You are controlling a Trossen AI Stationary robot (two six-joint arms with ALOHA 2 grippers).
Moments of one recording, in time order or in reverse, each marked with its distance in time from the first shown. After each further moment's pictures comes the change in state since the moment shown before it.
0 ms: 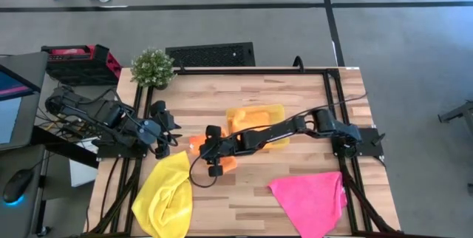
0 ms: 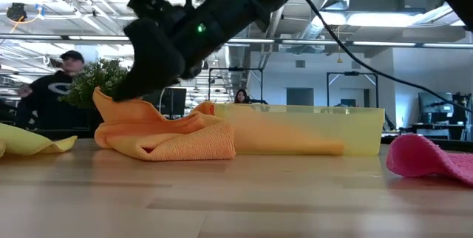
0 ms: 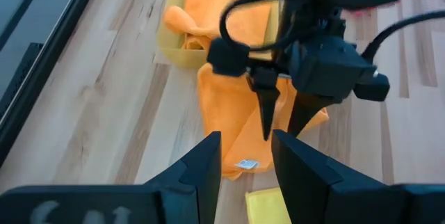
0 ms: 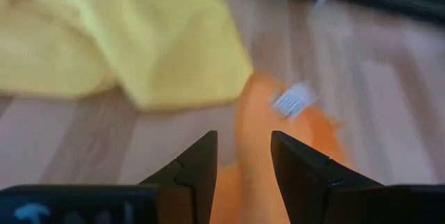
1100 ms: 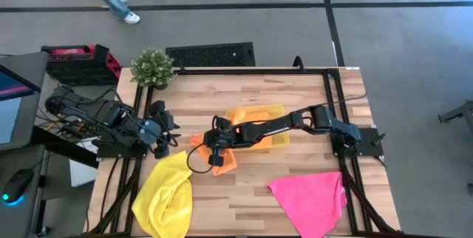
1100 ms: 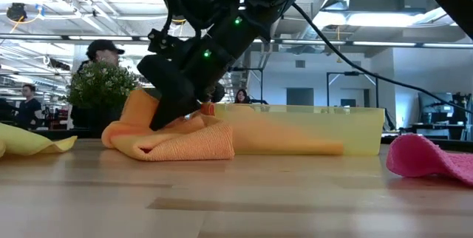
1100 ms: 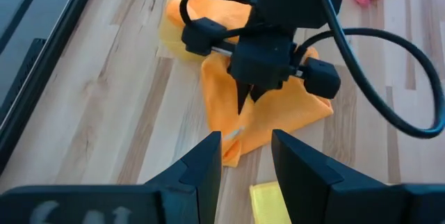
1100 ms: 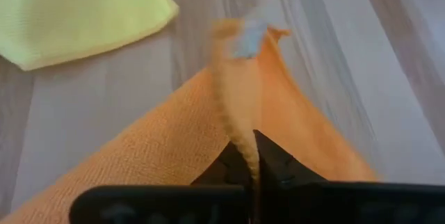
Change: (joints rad) left arm 0.000 0.000 0.000 -0.027 0.000 0.001; right arm -0.063 0.012 -0.001 -0.156 0.061 0.240
